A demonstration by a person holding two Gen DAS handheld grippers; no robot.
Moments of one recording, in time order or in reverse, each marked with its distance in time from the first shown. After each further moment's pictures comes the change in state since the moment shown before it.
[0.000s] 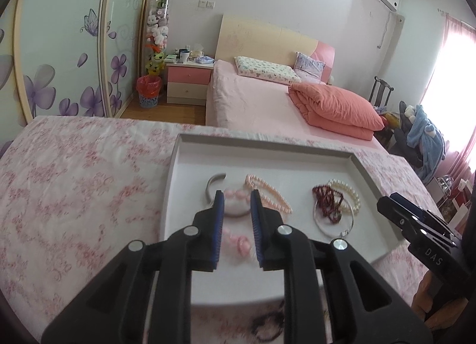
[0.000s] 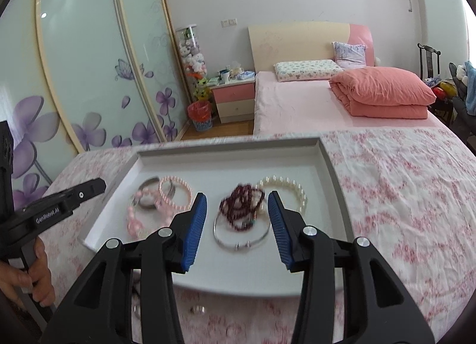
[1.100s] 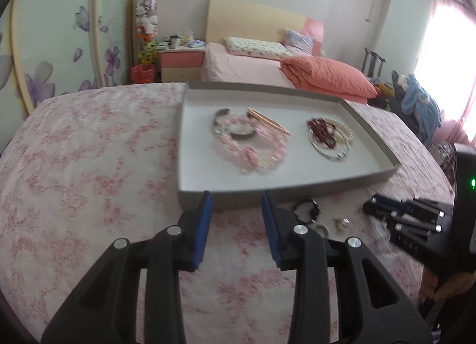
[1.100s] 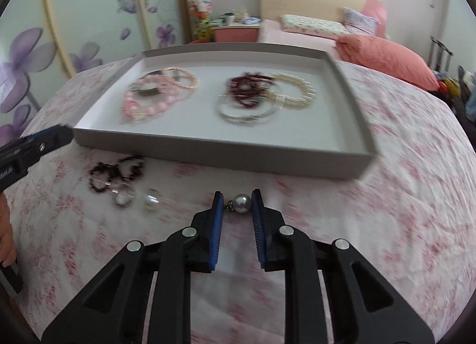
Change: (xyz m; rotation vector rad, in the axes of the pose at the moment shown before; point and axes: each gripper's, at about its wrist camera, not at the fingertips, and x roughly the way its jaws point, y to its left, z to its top) left arm -0.038 0.004 -0.068 0.098 0.097 -0.019; right arm -0.010 0.009 -0.077 -0.102 0.265 -0.087
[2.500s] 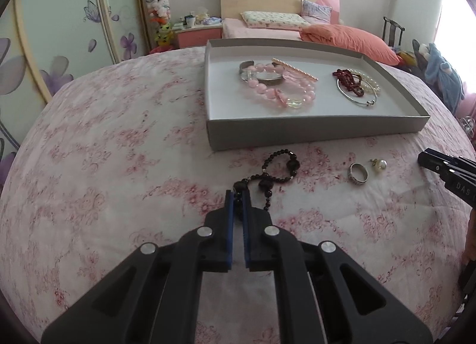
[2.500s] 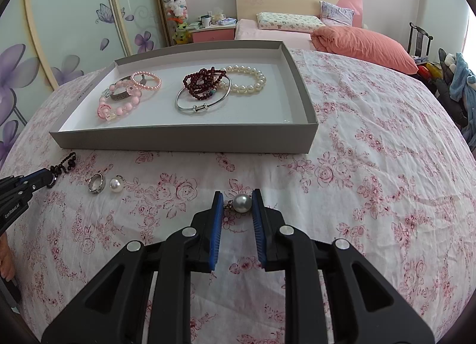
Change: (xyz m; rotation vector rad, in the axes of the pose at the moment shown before) left arm 0.004 0.010 -0.038 0.037 0.112 0.162; right arm -0.010 -0.031 -0.012 0.064 -0.004 -0.045
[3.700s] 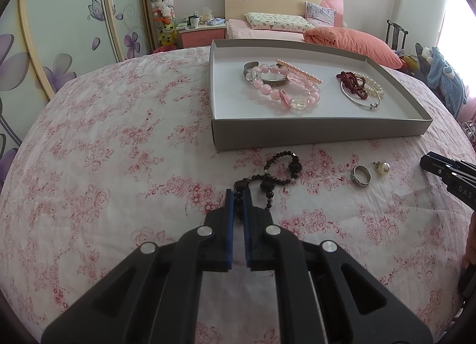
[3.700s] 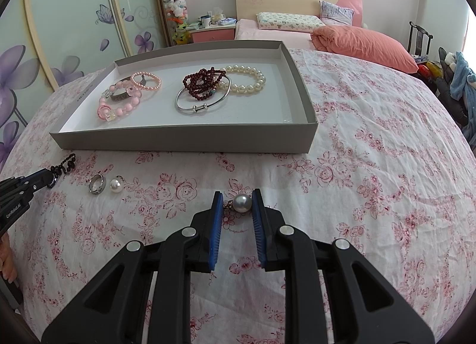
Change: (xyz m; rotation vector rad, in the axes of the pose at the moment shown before) left arm -0.001 0.000 -0.001 -0.020 0.001 0.000; right arm 0.000 0.000 0.000 0.003 0.000 0.002
